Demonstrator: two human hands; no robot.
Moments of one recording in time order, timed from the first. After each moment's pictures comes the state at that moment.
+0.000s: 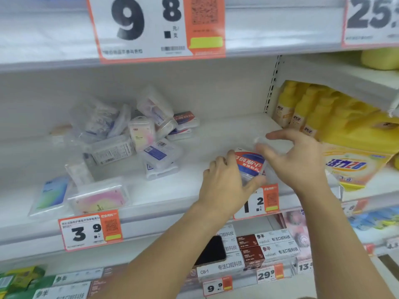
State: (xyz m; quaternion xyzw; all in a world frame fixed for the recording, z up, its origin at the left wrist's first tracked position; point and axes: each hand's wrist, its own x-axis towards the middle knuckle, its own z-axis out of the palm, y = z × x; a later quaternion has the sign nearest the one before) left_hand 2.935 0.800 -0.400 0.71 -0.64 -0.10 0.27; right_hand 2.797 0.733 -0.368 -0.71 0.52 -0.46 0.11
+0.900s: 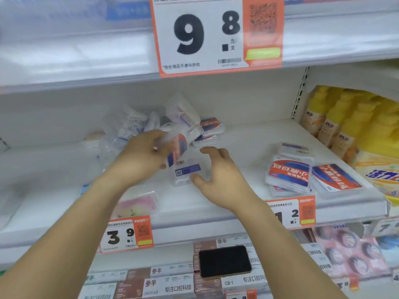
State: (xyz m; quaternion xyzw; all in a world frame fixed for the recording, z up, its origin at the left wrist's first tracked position) left_hand 3.125 0.847 -0.325 0.75 -0.53 -0.17 0.35; right_hand 2.955 0.782 -0.395 -0.84 0.38 -0.29 0.25
